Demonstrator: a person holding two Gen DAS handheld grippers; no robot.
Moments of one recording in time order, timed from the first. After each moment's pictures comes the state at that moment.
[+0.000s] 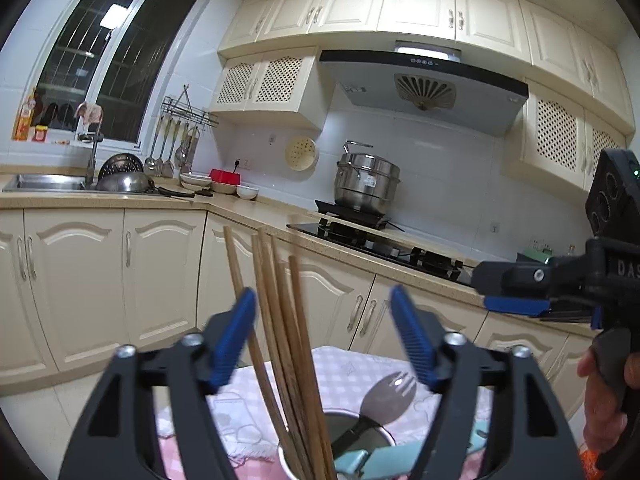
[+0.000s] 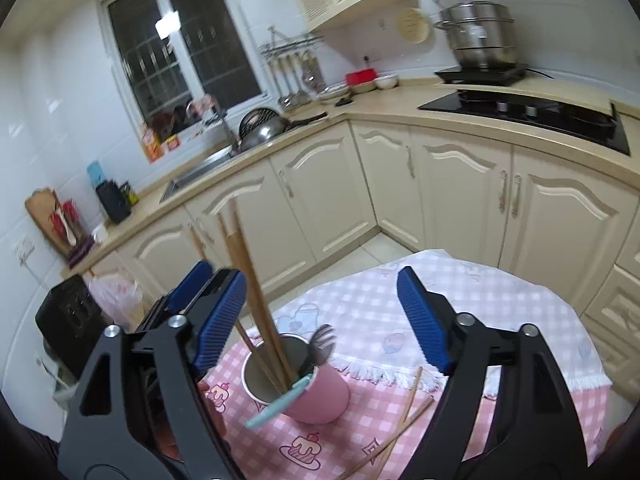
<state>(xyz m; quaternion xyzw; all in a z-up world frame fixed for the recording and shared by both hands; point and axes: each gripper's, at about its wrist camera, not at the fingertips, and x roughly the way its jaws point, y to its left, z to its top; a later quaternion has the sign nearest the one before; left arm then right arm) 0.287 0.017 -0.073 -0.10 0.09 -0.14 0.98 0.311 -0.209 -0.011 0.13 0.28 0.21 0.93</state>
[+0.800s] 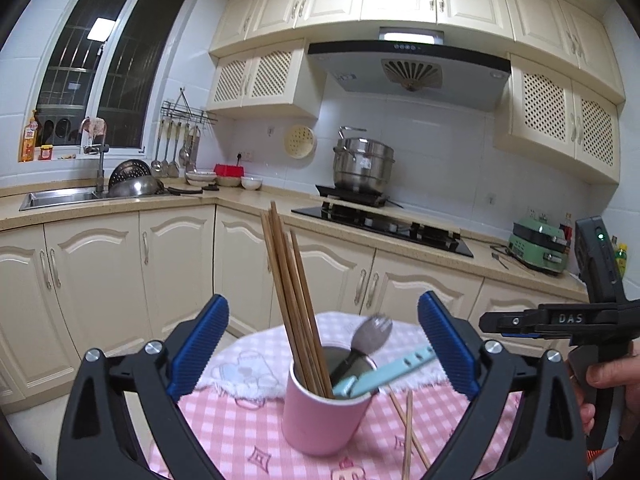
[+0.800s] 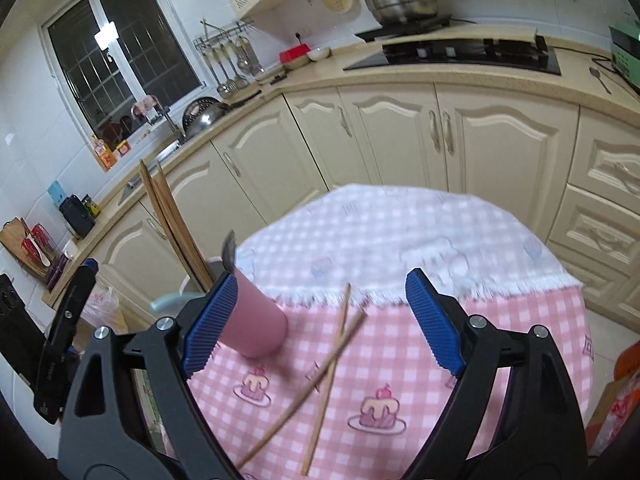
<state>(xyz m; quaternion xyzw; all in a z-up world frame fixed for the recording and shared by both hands) 0.214 0.022 -0.061 -0.06 0.13 -0.13 0.98 0.265 -0.264 -0.070 0.17 0.35 0.13 0.91</state>
